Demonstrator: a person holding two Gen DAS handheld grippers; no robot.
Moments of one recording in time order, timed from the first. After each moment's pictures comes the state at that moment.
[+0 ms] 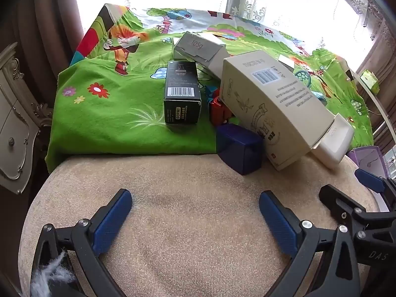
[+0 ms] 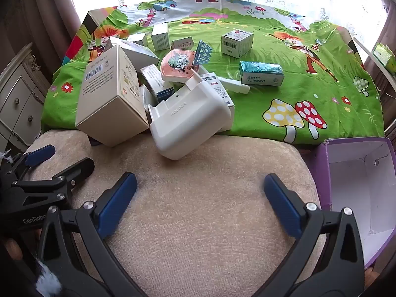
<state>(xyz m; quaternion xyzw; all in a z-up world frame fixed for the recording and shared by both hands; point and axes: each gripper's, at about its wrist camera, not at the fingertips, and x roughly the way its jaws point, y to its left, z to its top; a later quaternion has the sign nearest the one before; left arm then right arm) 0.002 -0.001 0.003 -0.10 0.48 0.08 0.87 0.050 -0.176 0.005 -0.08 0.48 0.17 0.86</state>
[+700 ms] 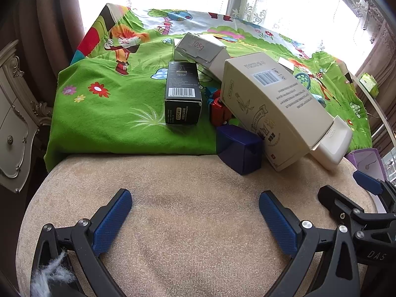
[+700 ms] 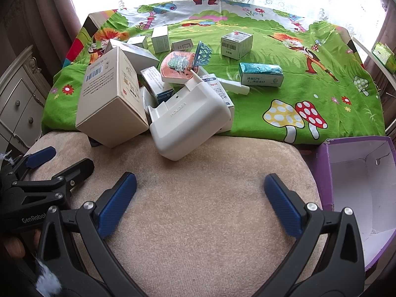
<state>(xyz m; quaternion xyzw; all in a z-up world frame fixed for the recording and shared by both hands) 0.000 -0.003 0.002 -0.10 0.48 0.09 0.87 0.048 -0.175 0.007 -0.07 0.47 0.17 0.86</state>
